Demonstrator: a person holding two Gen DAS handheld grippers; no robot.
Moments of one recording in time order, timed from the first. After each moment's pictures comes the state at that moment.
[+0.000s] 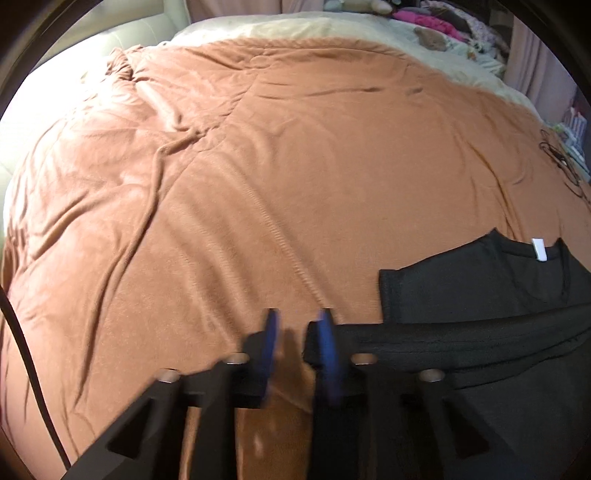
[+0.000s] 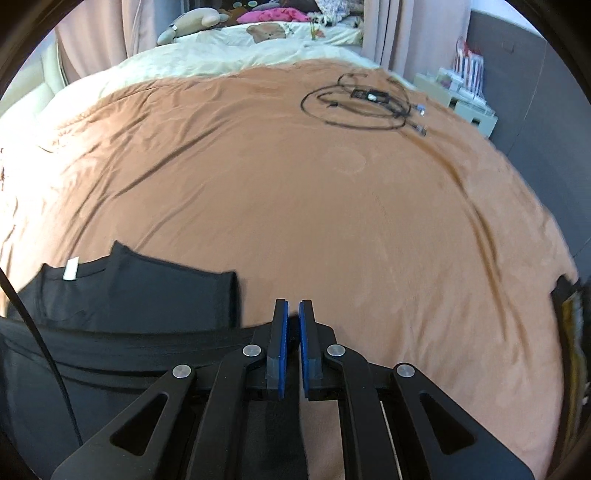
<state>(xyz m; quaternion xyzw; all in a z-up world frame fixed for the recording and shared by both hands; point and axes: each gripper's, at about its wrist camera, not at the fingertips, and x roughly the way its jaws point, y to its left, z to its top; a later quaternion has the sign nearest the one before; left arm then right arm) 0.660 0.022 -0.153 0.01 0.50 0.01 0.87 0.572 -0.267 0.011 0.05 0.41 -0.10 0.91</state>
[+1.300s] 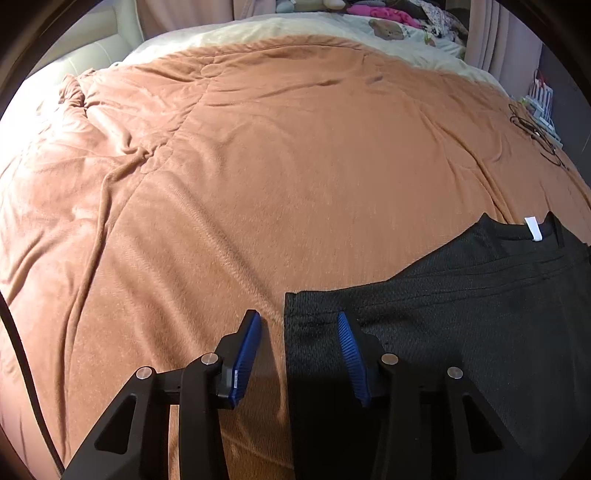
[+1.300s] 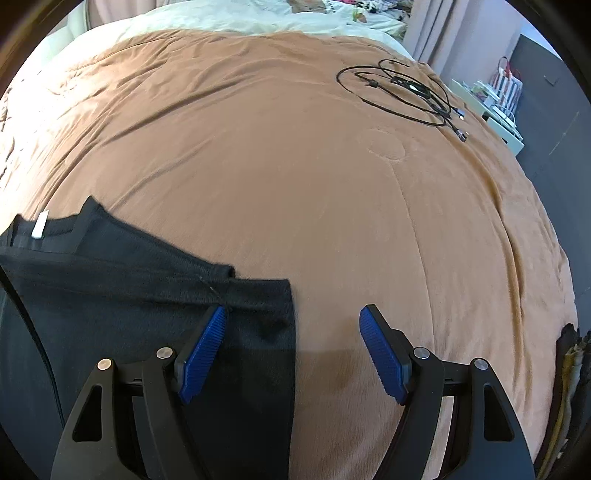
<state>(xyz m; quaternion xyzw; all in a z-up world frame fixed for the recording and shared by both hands) 0.693 0.008 -0.178 0.06 0.49 -0.07 0.87 0.635 -0.255 -0.048 -0.02 0.46 -0.07 0.88</state>
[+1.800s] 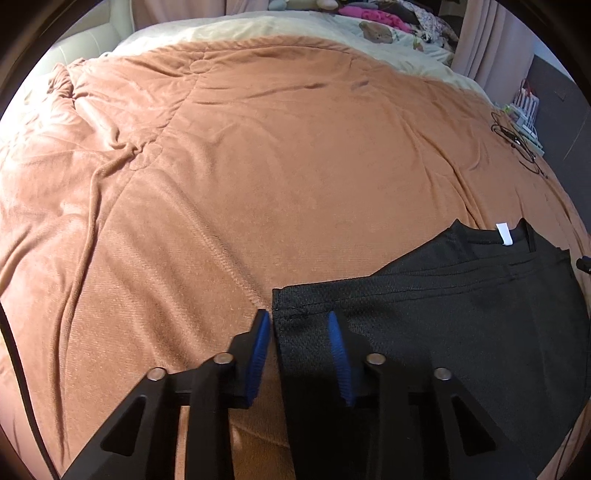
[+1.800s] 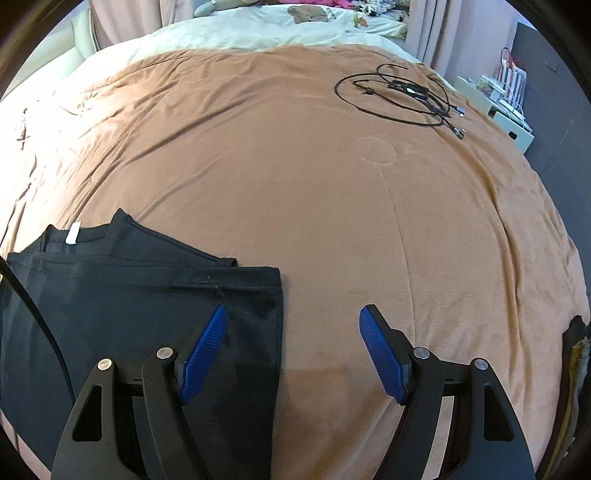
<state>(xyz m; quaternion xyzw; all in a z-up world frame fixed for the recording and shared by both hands) 0.687 0.017 -0.166 0.02 0.50 -0.11 0.86 0.598 -0.286 -0.024 0.02 0.44 -0.03 0.90</state>
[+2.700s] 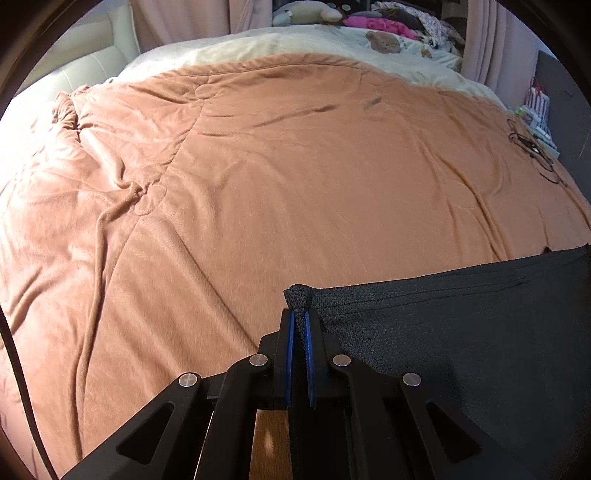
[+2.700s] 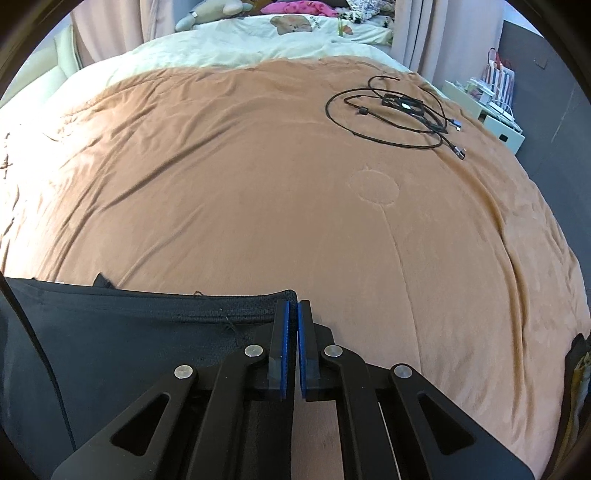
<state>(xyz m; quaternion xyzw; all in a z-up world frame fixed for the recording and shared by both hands) 0.726 0.002 -0.157 0.05 0.47 -0.07 0.88 0.649 -0.278 -0.023 0.03 0.43 -0.07 0.90</state>
